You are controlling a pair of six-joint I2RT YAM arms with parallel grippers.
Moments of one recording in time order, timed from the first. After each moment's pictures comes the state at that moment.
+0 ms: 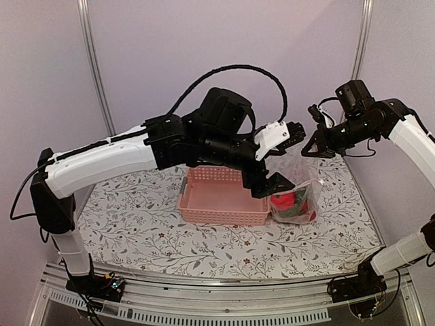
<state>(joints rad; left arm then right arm) -1.18 1.85 1.91 -0.51 0.19 0.33 0.43 1.35 1.55 -1.08 -0.38 0.33</state>
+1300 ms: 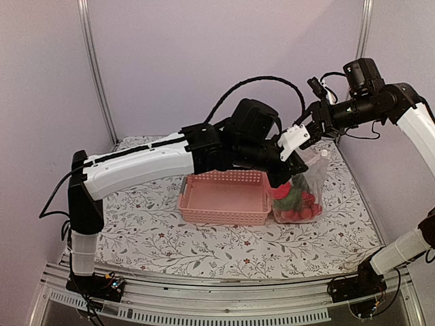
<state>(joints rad) -1.18 2.11 2.11 -0.44 0.15 0.24 0.44 1.40 1.73 -1.09 -0.48 0.28</state>
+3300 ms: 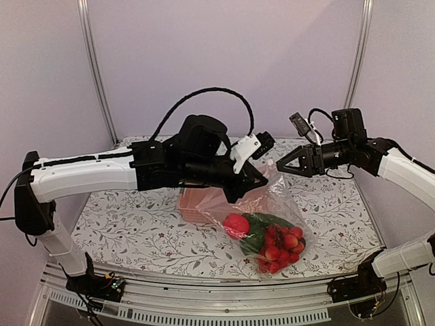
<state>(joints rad) -1.15 1.67 1.50 -0.28 0.12 0.03 0.46 1.24 1.08 -0.38 -1.05 0.12</state>
